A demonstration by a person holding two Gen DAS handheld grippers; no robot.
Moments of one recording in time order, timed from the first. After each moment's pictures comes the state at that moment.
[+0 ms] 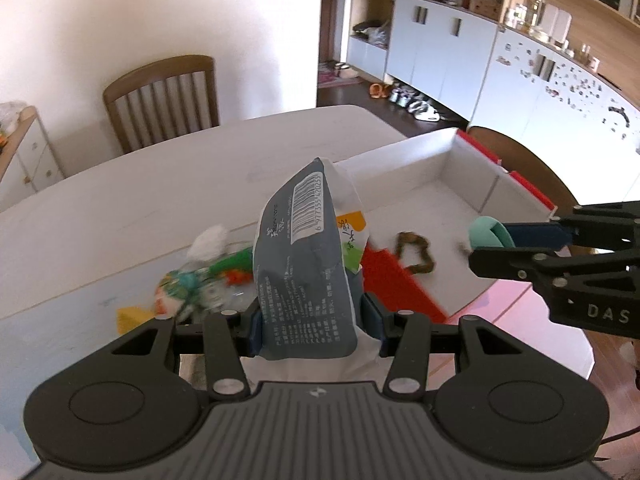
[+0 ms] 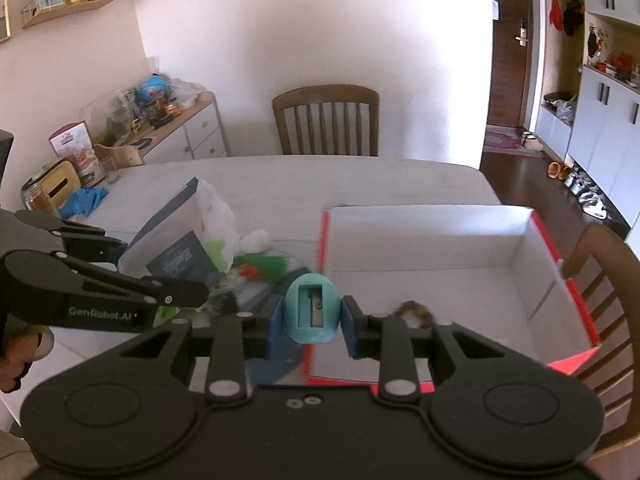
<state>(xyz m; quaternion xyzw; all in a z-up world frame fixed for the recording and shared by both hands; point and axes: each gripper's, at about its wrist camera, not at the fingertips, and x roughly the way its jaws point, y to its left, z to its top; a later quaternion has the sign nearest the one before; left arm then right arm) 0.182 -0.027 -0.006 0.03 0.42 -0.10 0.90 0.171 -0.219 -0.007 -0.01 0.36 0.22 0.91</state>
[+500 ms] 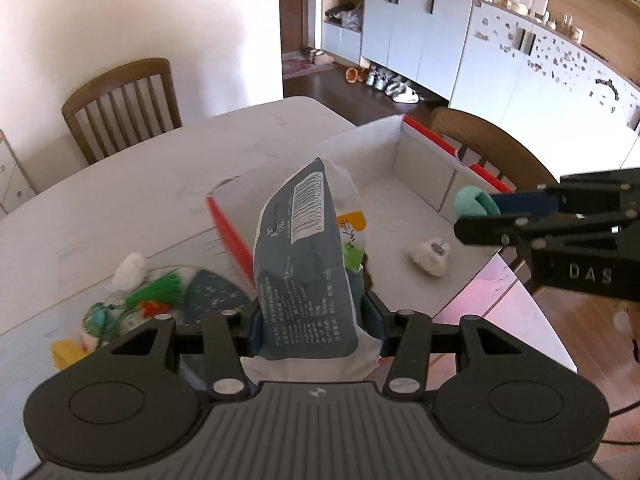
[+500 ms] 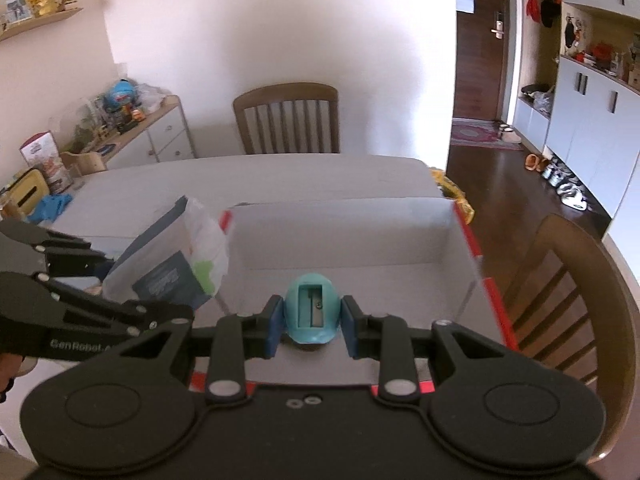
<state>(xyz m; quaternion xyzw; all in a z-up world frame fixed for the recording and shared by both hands) 0.222 -0.122 -0.025 0.06 0.44 -0.12 0.89 0.206 -0.305 -0.018 -0.01 0.37 0.20 0.91</state>
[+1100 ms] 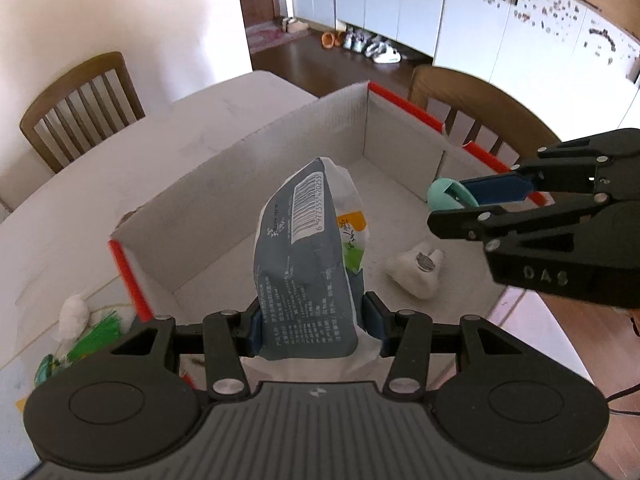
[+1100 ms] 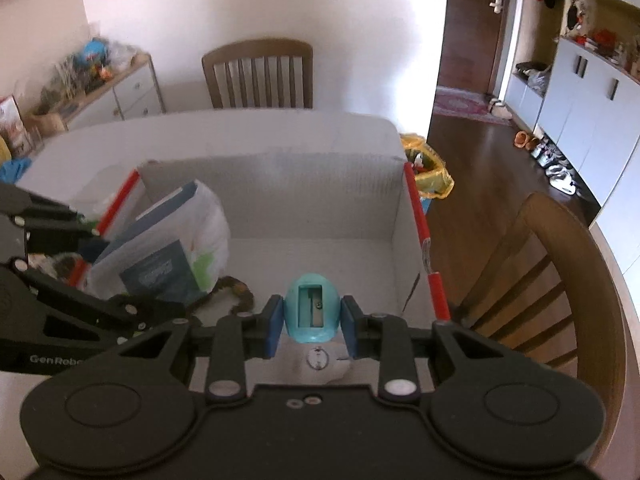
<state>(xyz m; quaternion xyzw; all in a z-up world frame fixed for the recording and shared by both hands) 0.290 -0.190 -0.068 0.11 0.48 -0.14 0.86 0.270 -0.332 -0.072 -0.05 0.42 0.18 0.89</state>
